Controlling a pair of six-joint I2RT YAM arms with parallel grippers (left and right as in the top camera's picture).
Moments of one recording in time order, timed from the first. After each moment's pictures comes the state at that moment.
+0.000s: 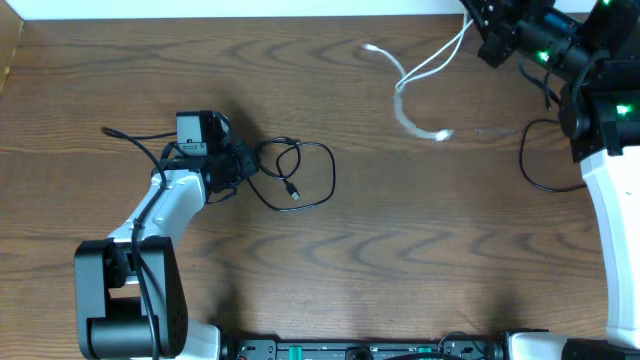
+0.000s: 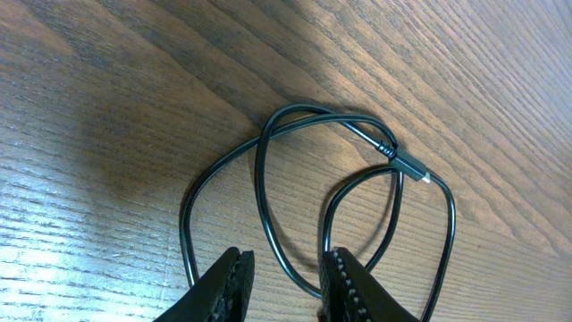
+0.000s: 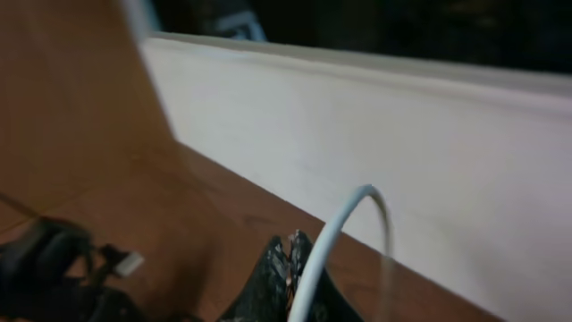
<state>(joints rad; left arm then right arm) 0.03 1.65 0.89 -0.30 0.34 -0.51 0.05 1.49 1.62 -0.28 -0.70 0.04</state>
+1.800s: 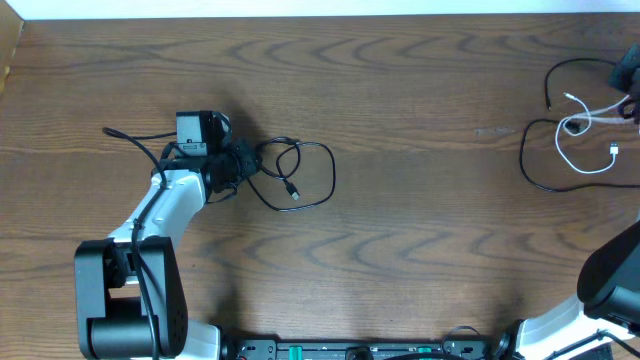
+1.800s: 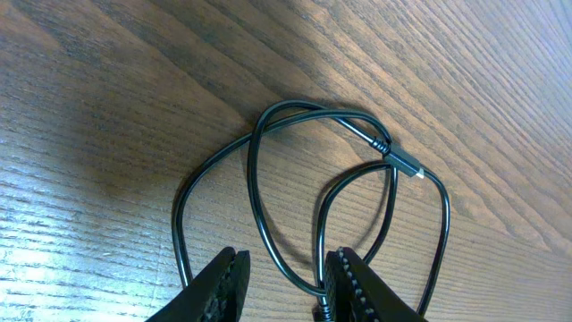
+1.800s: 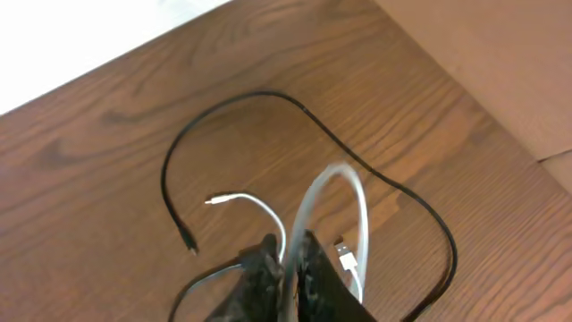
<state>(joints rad) 0.03 1.65 0.89 -0.30 0.36 -0.51 -0.38 1.82 1.62 -0.56 0.22 0.16</state>
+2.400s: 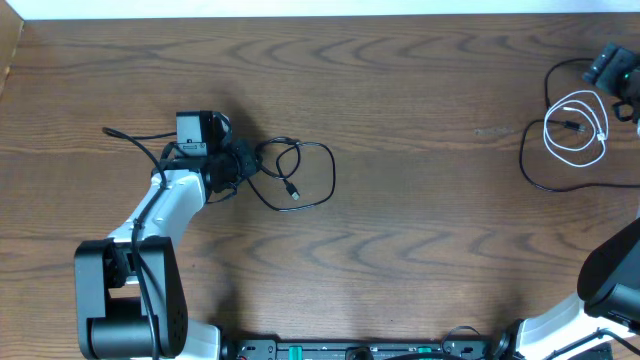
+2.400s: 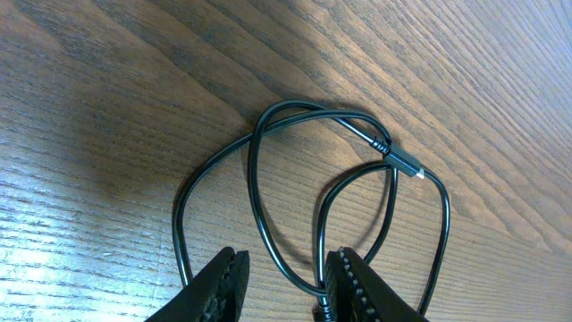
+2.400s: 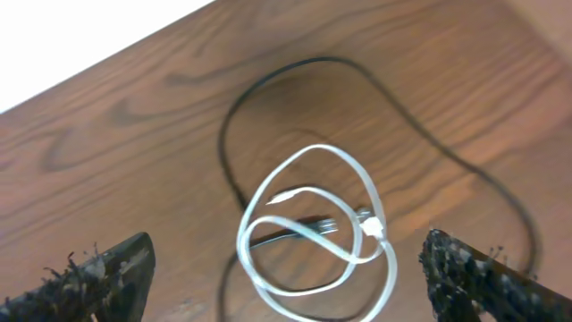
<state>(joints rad) 0.03 1.65 0.89 -0.30 0.36 -0.51 -0.38 1.83 1.62 -0.61 0.02 0.18</state>
